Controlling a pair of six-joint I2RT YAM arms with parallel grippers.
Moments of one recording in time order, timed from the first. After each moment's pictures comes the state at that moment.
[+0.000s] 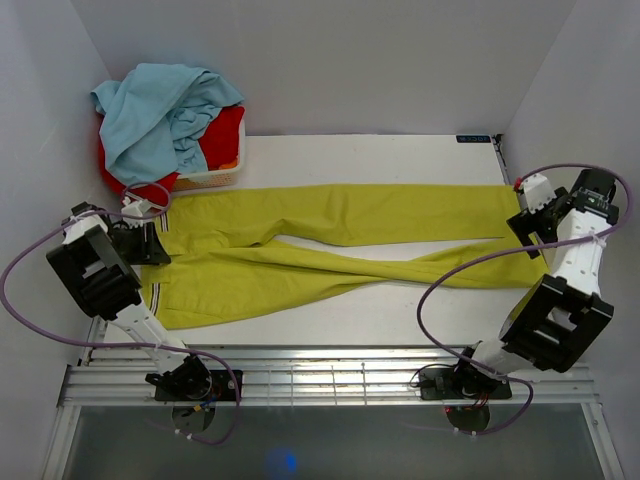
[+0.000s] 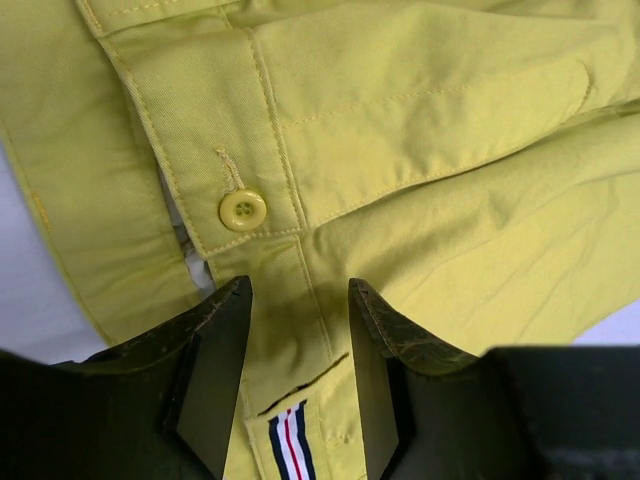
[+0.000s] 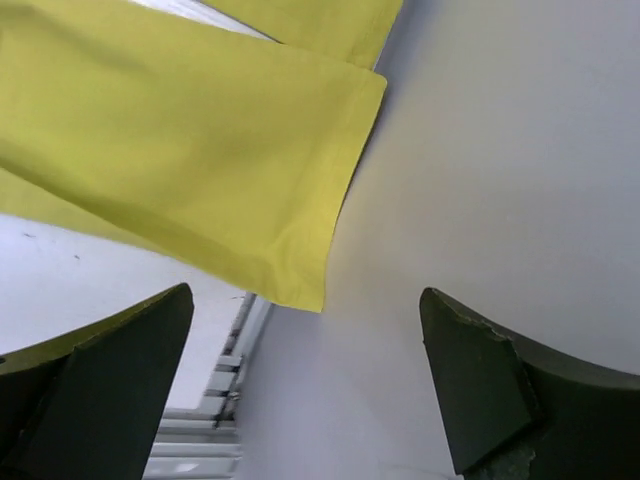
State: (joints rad) left arm 0.65 1.91 1.31 -0.87 0.62 0.65; right arm -0.52 1.51 1.32 -0.85 -0.18 -0.96
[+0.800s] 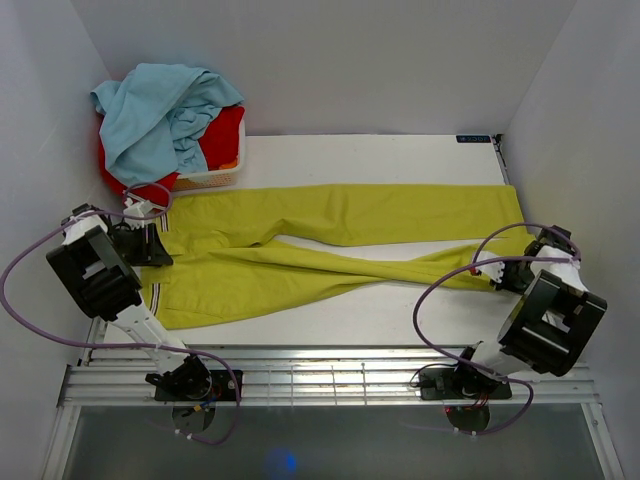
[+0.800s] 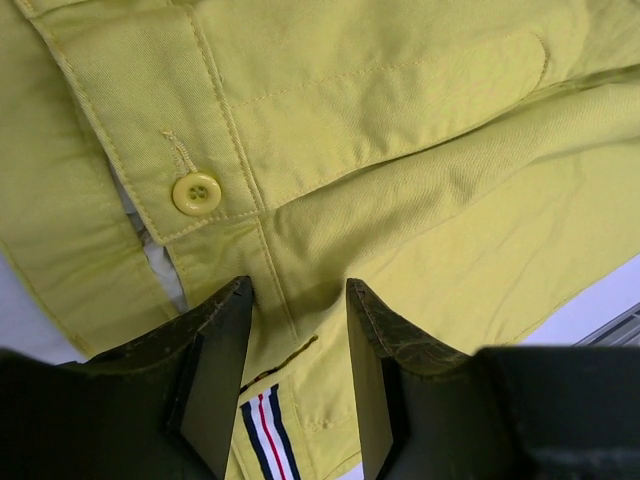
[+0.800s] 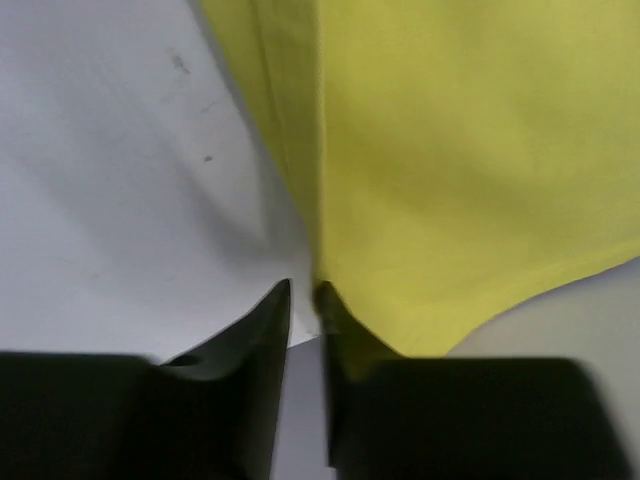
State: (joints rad) left arm 0.65 1.90 1.33 -0.96 0.65 0.70; right arm -0.55 1.44 0.82 -0.72 -0.17 -1.84
